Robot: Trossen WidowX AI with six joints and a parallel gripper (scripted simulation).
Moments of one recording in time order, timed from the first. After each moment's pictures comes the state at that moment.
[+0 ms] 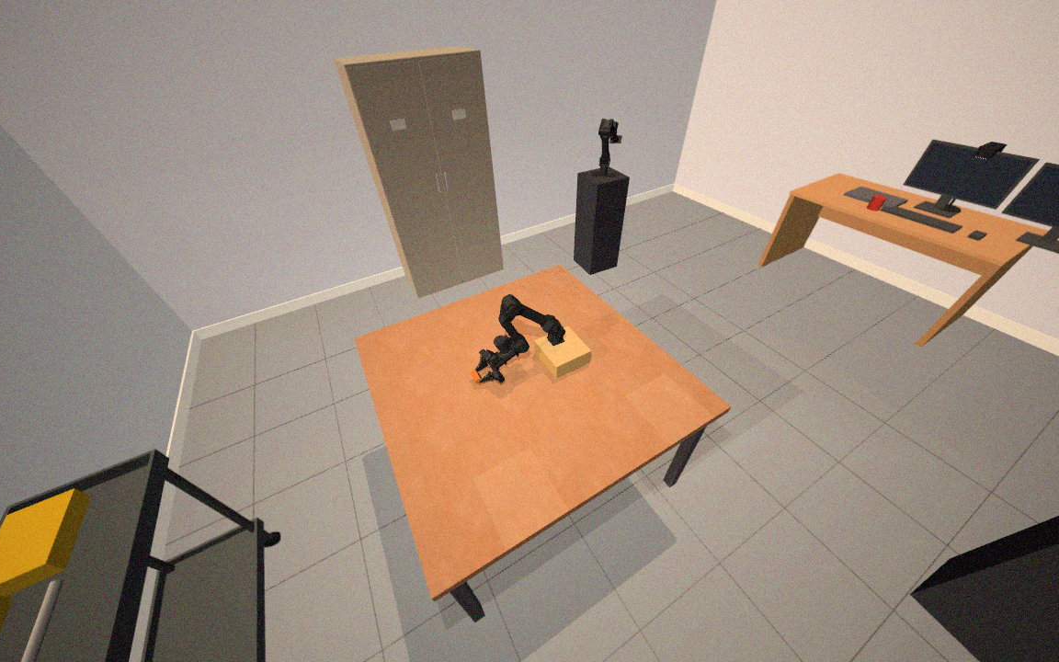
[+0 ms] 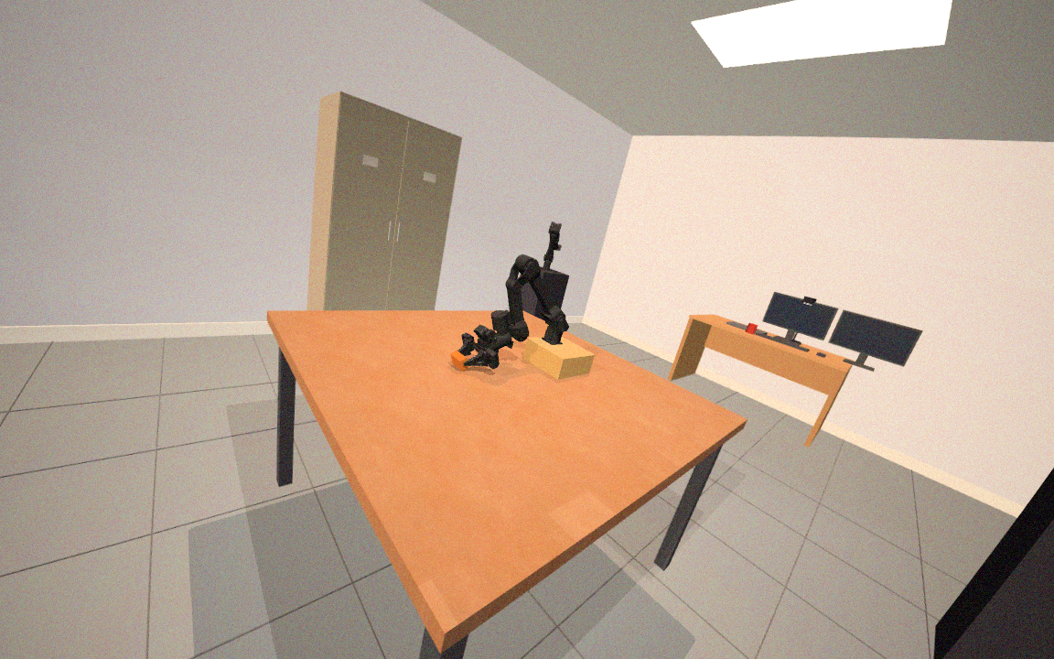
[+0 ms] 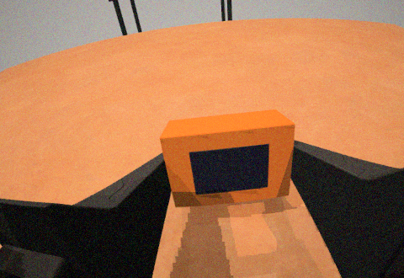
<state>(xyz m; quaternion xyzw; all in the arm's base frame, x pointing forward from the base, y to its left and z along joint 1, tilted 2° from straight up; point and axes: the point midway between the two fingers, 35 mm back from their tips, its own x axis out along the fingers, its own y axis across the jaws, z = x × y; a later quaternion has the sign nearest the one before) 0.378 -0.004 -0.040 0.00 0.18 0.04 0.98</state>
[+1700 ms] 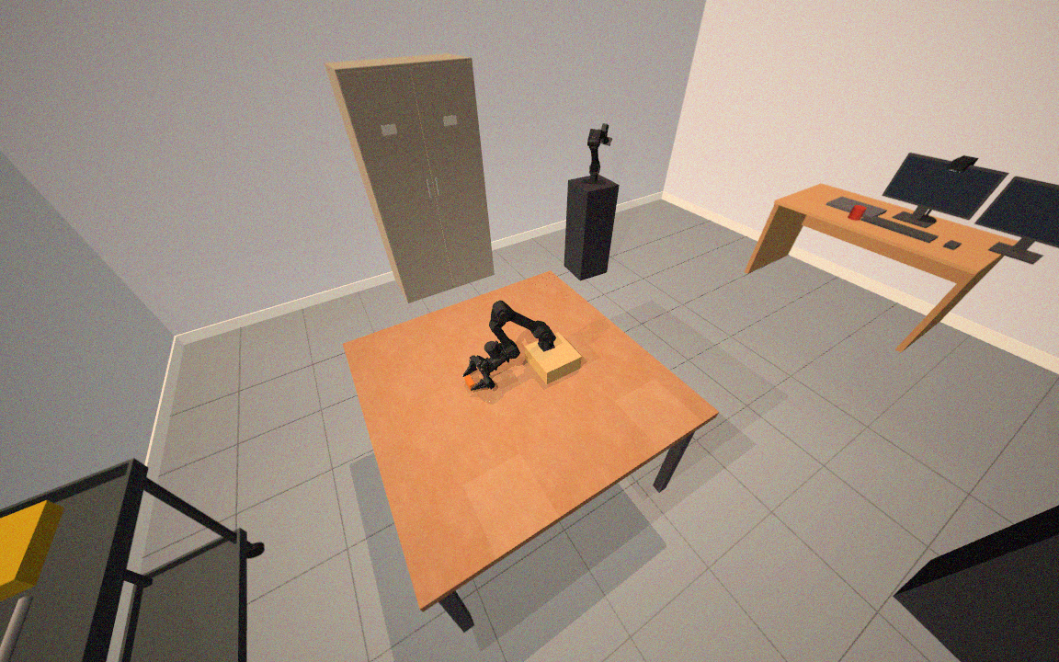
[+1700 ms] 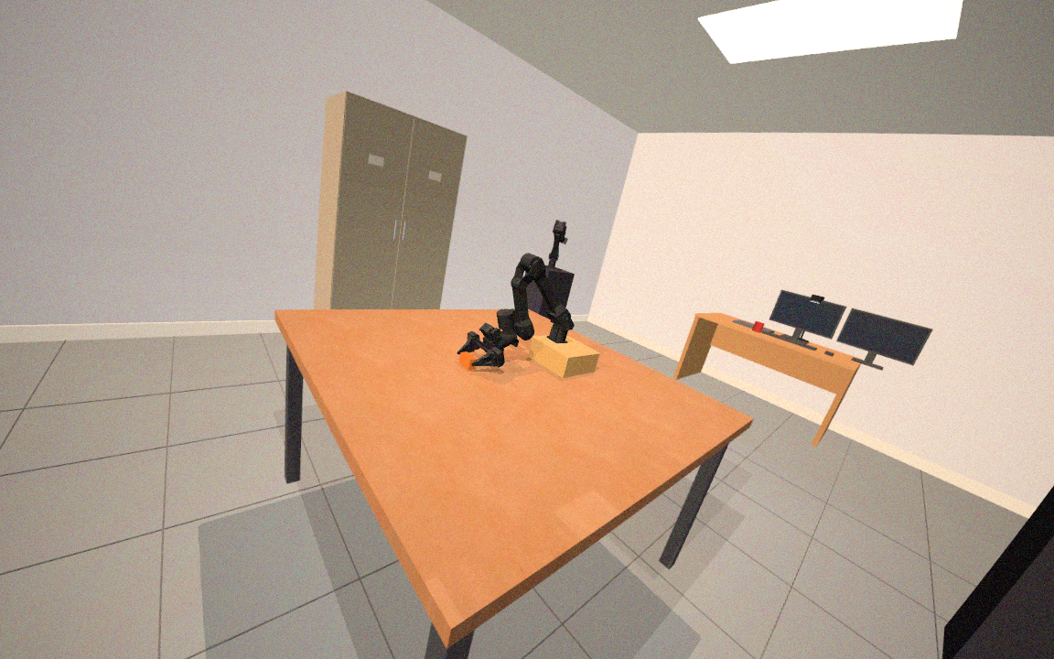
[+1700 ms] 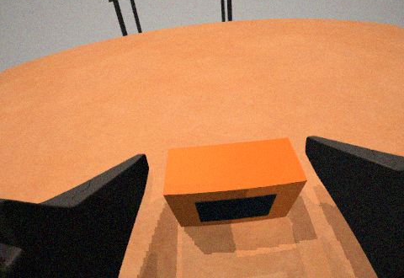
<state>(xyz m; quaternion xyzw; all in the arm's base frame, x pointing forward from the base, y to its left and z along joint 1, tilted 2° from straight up) 0.377 -0.004 -0.040 0.00 0.18 0.04 0.98</state>
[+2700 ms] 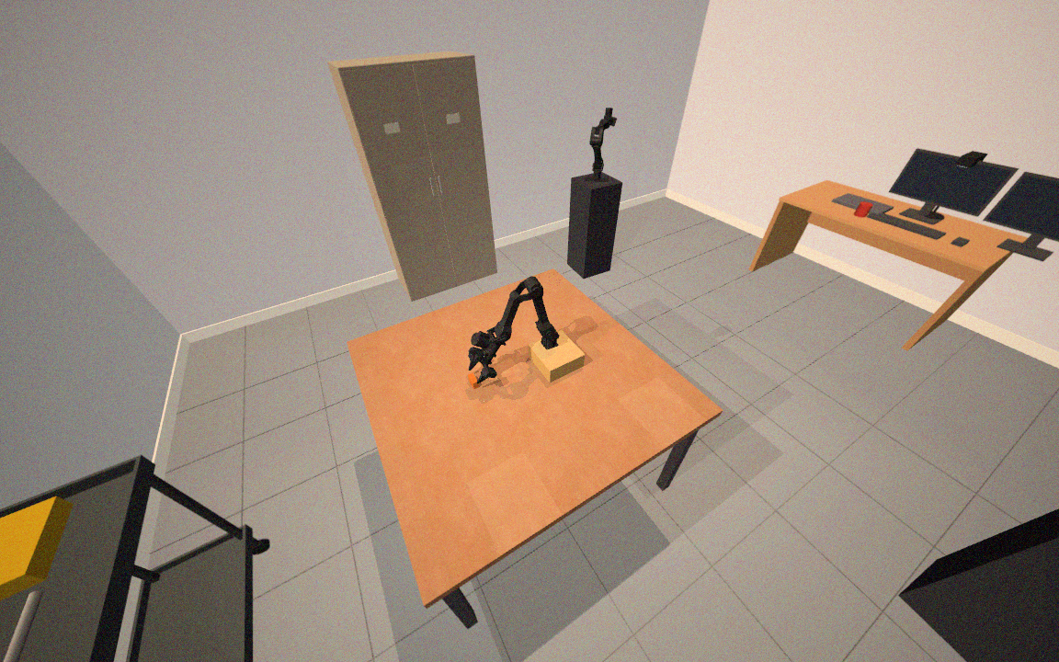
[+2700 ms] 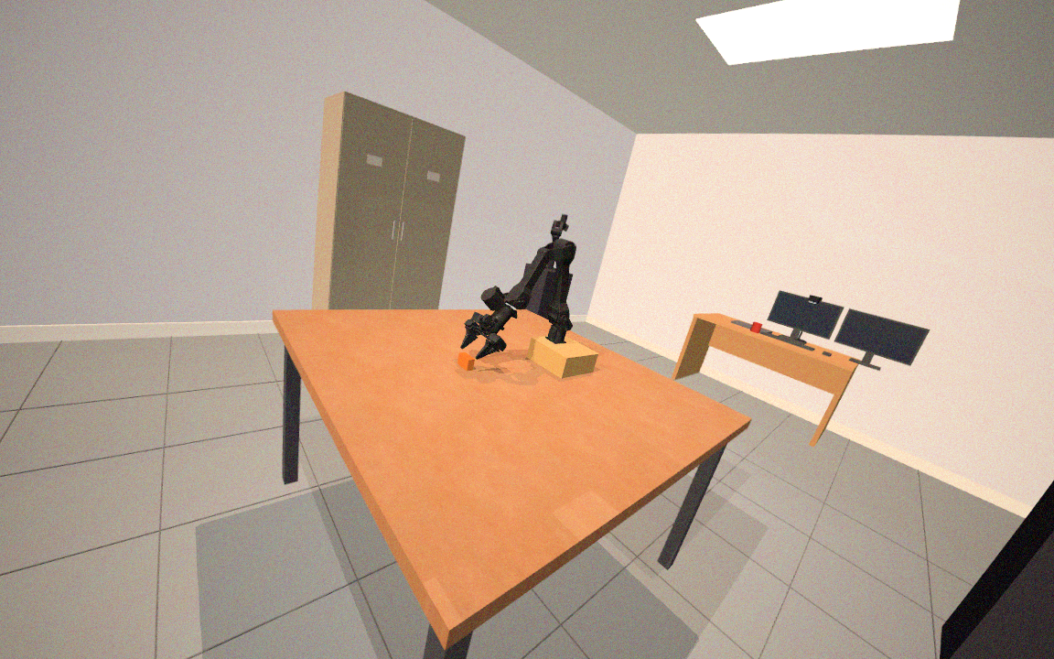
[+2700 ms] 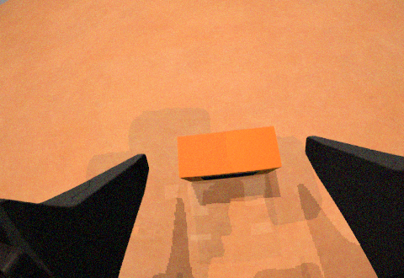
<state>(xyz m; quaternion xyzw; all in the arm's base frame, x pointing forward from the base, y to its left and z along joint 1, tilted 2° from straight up) 0.371 -0.005 -0.004 0.00 0.41 0.04 0.91</state>
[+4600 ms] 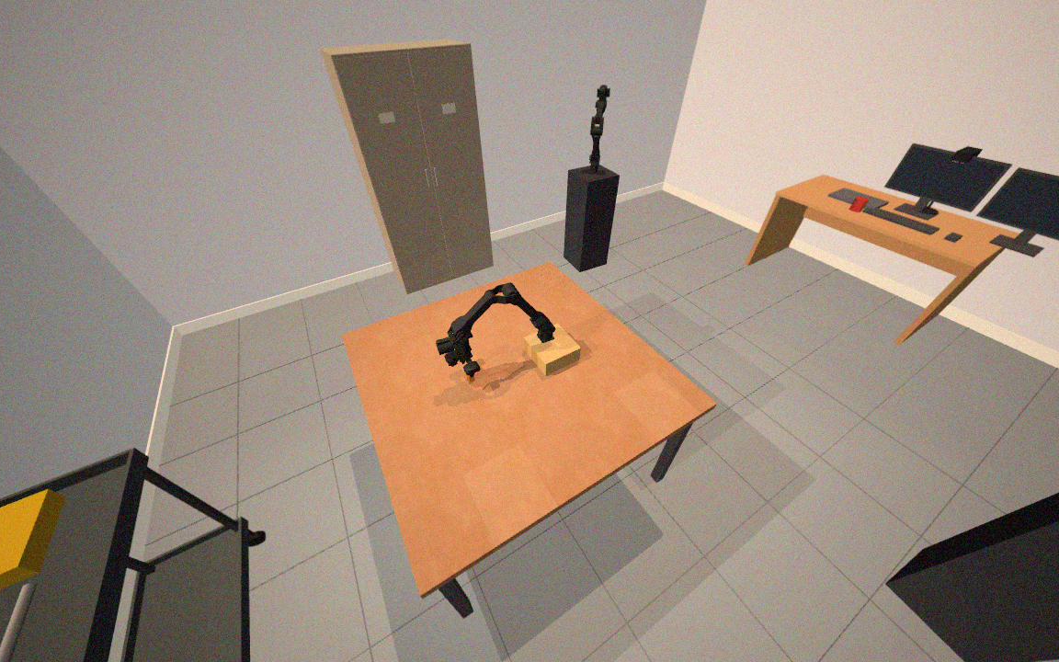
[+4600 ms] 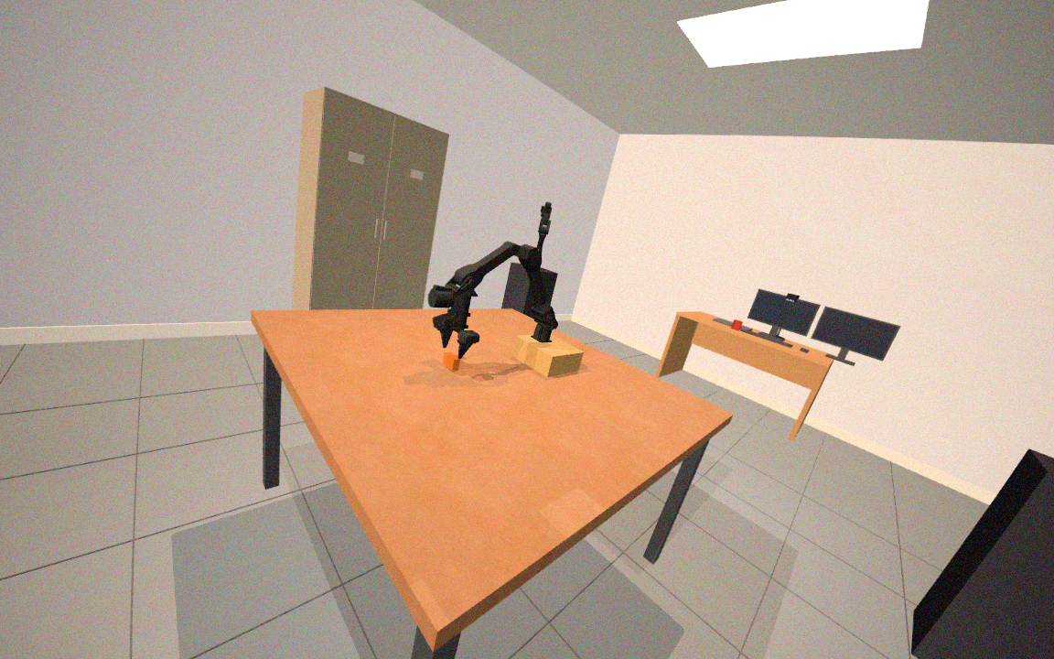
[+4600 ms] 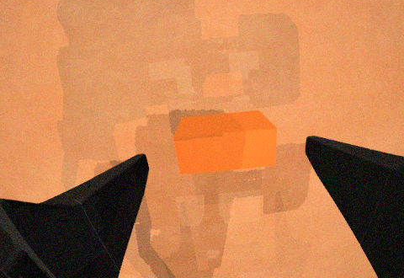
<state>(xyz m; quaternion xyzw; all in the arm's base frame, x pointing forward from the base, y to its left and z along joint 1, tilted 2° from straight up) 0.401 -0.004 0.007 -0.02 0.69 0.04 0.72</state>
